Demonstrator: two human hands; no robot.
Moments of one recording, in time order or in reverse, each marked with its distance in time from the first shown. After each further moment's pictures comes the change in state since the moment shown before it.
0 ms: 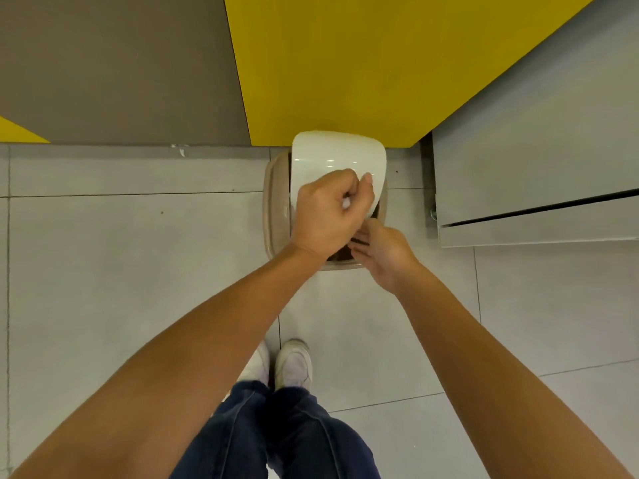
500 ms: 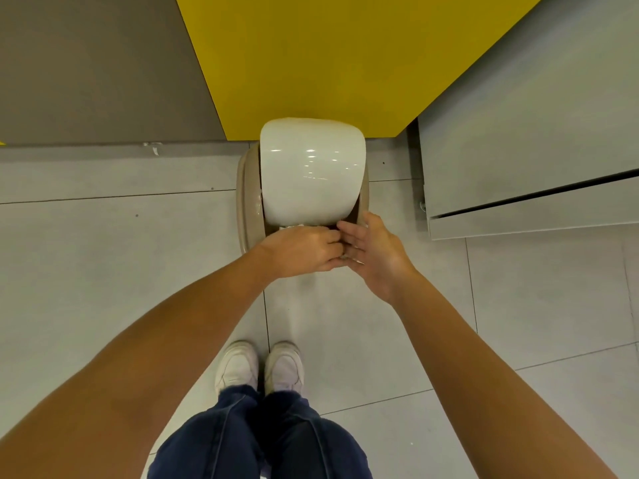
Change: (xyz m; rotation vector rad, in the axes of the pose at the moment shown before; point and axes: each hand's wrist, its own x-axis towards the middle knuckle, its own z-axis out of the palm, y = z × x) left_hand -0.032 -0.091 0.008 0.640 -0.985 0.884; right_hand 0.002 0.008 -0.025 0.035 -0.101 0.021
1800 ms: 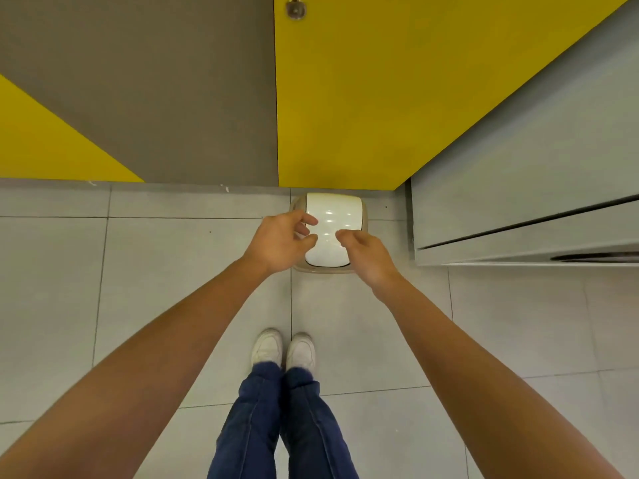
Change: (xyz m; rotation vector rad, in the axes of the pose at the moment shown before) left_hand -0.041 0.062 -0.270 -0.845 0.146 -1.292; right_hand -0.193 -0.076 0.064 -0.561 0.077 -0.254
